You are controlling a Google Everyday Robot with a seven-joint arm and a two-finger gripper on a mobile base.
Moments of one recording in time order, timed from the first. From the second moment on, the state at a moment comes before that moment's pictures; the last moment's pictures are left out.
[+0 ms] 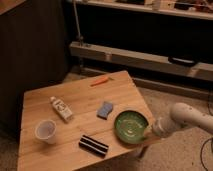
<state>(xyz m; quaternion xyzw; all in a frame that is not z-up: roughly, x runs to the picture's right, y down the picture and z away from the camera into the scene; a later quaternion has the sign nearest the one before) 0.224 0.255 0.772 -0.36 0.15 0.80 0.46</state>
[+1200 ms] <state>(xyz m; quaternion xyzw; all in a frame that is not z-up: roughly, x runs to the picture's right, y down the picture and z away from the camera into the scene) 0.222 0.238 0.761 -0.36 0.15 0.81 0.44</state>
